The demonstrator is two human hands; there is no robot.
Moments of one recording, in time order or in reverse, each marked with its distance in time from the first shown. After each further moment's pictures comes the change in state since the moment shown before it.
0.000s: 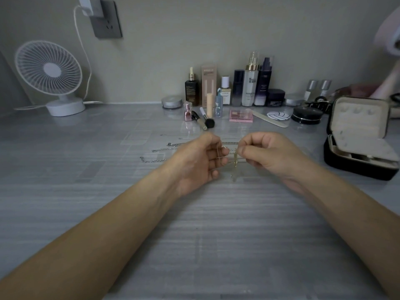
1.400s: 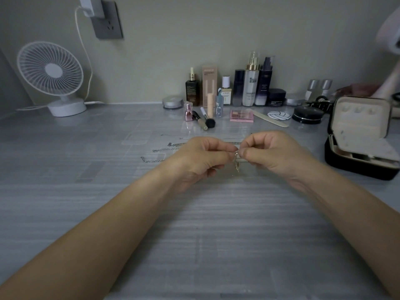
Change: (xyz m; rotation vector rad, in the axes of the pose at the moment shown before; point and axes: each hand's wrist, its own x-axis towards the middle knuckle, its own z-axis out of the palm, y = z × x) left_hand -0.009 0.003 0.003 0.409 0.048 0.153; right_hand -0.004 -0.005 -0.003 -0.022 -0.049 -0.016
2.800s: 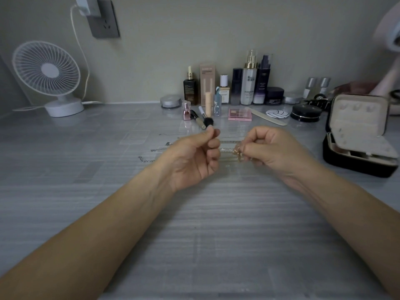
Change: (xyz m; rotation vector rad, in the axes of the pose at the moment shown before) left_hand 0.008 -0.003 -0.007 -0.697 -0.122 -0.134; right_hand 0.001 0.001 0.002 0.117 0.087 -0.002
